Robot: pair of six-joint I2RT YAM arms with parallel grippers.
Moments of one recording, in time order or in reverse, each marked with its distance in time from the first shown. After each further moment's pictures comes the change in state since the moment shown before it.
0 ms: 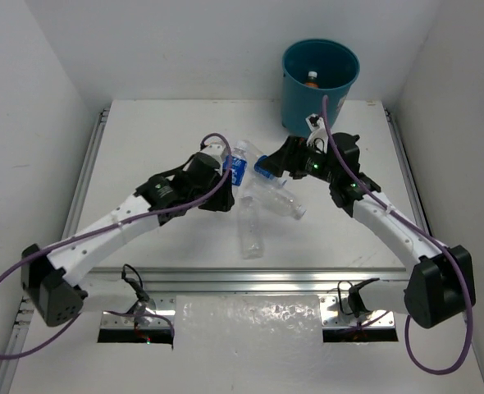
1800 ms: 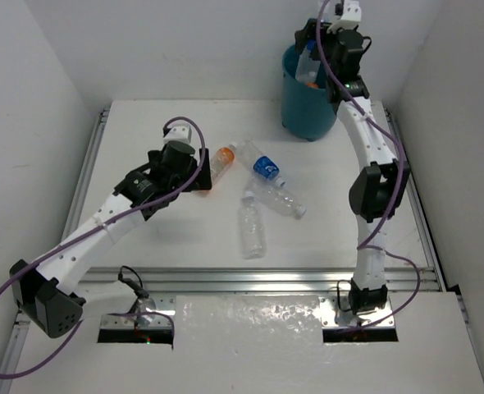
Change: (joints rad) left arm 0.171 -0.115 -0.023 0.047 -0.249 0.070; right arm -0.219 0.906 1.350 -0.011 0.469 -0.348
